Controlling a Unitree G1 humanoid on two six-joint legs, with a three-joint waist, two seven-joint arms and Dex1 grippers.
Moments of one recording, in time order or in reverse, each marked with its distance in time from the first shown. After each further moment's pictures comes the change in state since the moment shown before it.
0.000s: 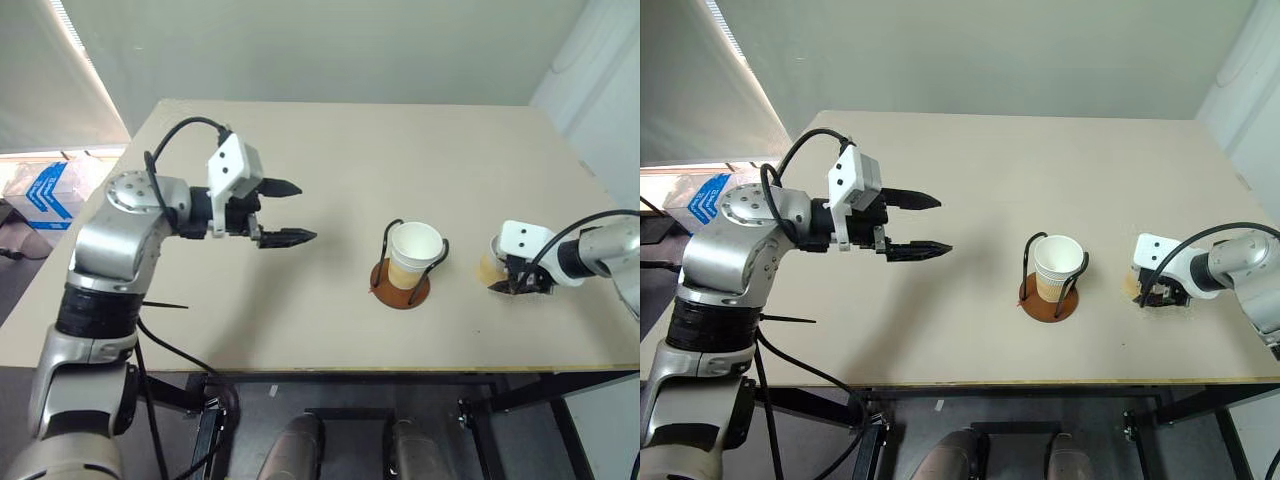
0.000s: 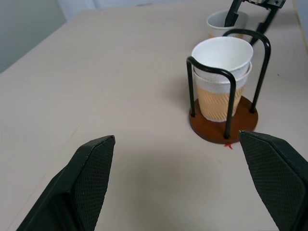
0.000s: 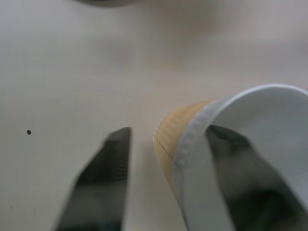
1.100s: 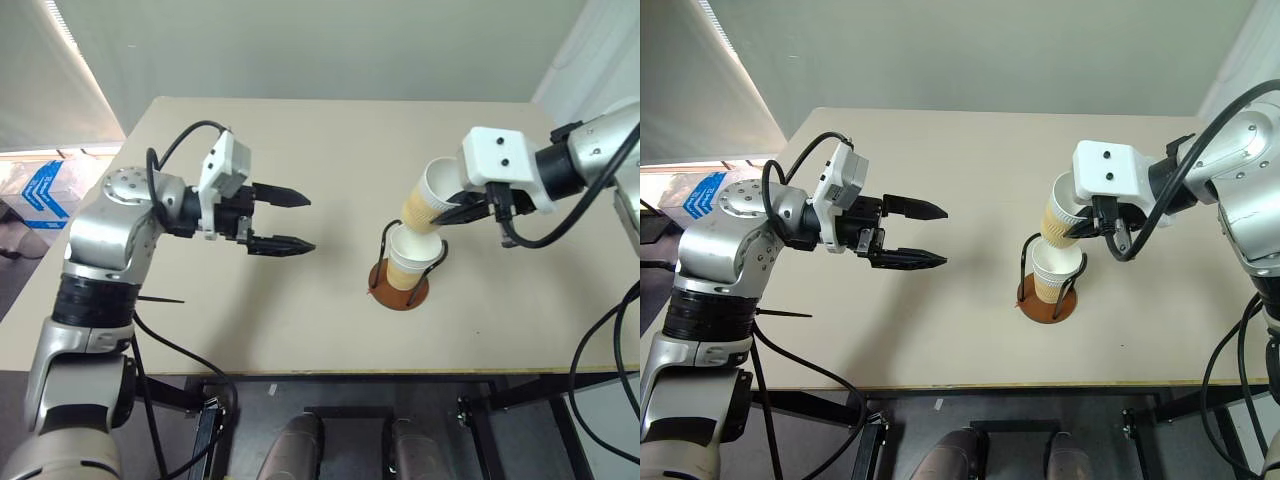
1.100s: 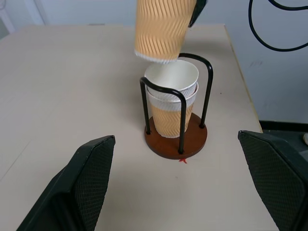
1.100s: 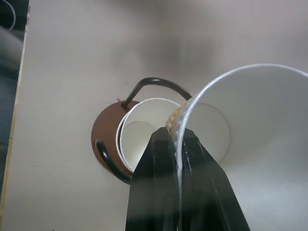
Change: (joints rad) left arm -0.042 0.014 -0.012 0.099 -0.101 -0.020 -0.179; right arm -0.494 0.126 0.037 -0.239 0.155 0.202 0.275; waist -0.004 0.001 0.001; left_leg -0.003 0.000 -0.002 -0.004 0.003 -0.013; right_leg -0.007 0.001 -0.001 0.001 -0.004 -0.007
